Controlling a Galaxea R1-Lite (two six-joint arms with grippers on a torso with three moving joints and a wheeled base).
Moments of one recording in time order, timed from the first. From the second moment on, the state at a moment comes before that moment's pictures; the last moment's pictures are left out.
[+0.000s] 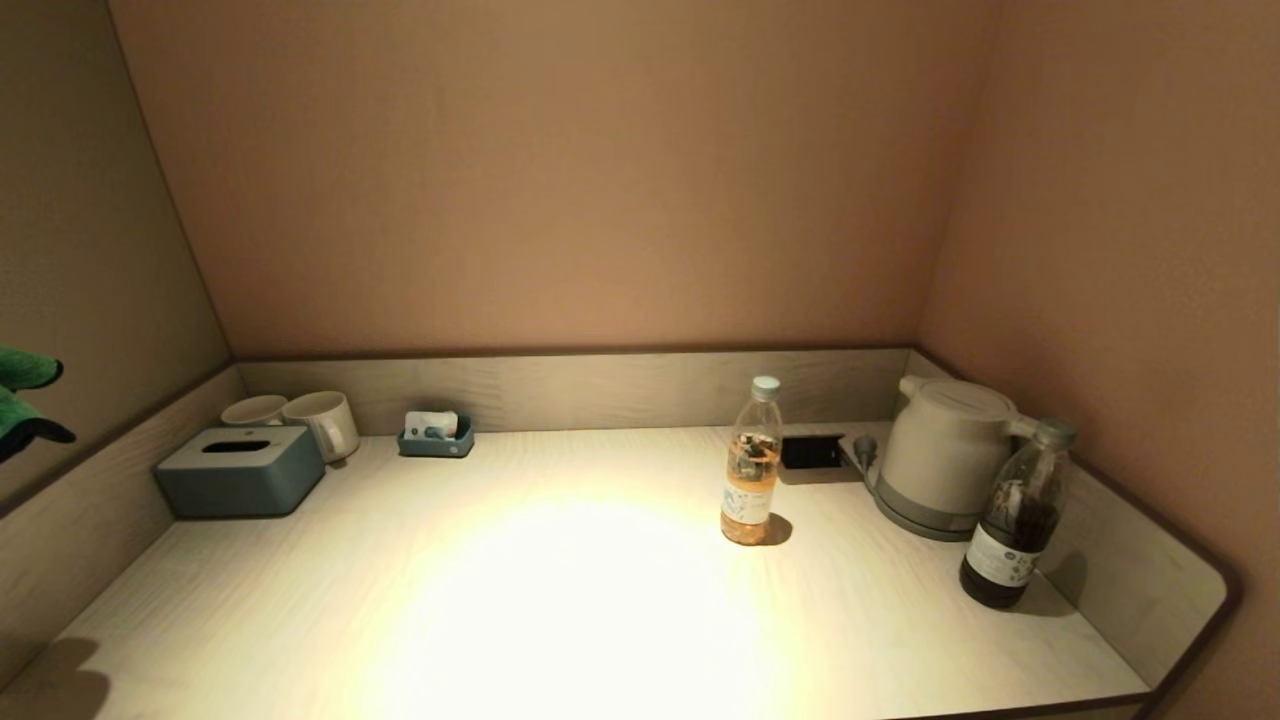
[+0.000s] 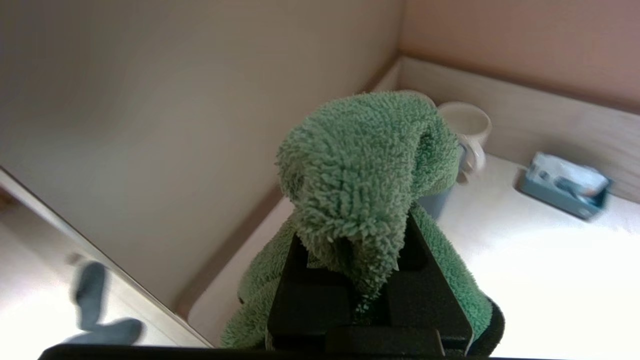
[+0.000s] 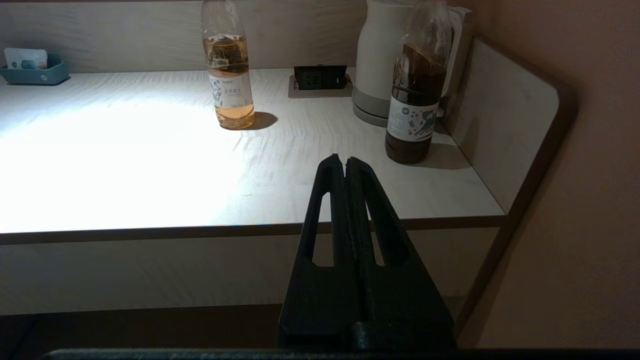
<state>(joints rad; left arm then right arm) 0.30 1.35 -0.91 -0.25 0.25 -0.01 0.00 0.00 0.00 0.00 0.00 0.00</state>
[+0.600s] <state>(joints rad) 0.61 1.59 -0.96 -0.23 -0.23 -0.08 0.00 0.00 0.00 0.00 0.00 0.00</state>
